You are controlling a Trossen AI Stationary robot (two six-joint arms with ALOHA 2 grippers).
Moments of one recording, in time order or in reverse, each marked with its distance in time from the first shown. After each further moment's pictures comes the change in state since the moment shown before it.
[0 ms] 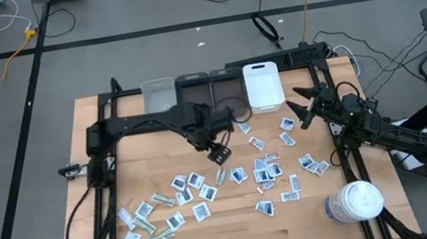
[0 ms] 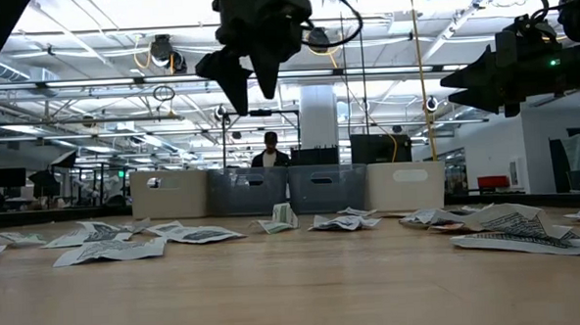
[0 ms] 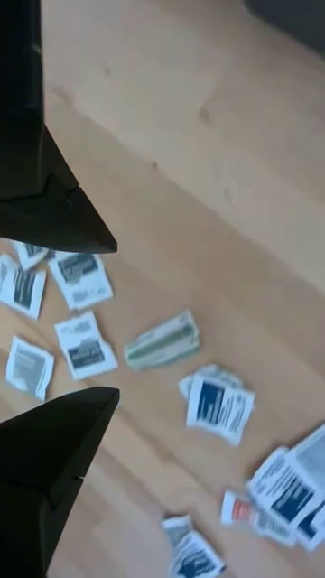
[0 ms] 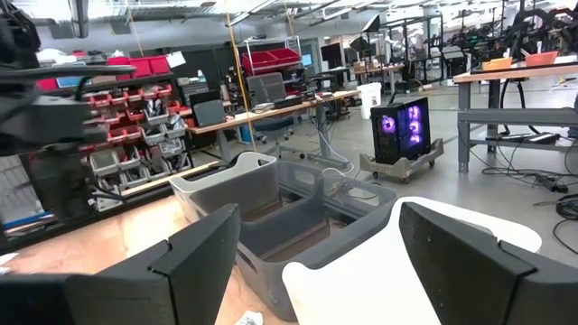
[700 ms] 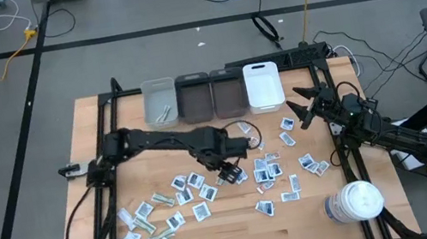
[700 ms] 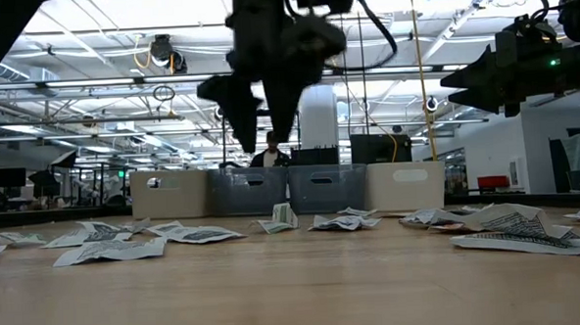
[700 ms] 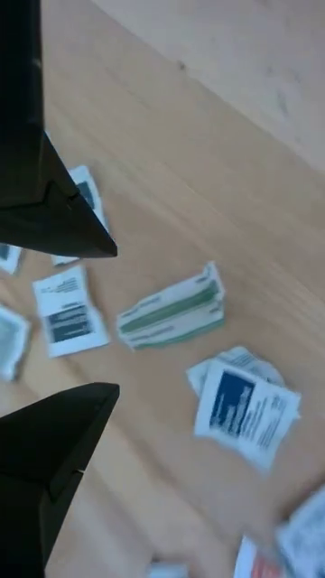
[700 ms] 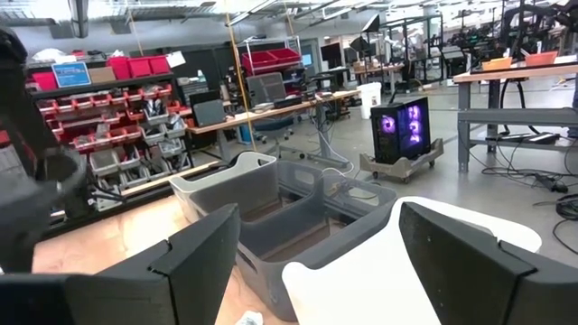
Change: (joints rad) left arm -0.127 0.167 0.013 0.042 -0.021 -0.196; right arm 0.000 0.000 0.000 0.000 0.000 0.000
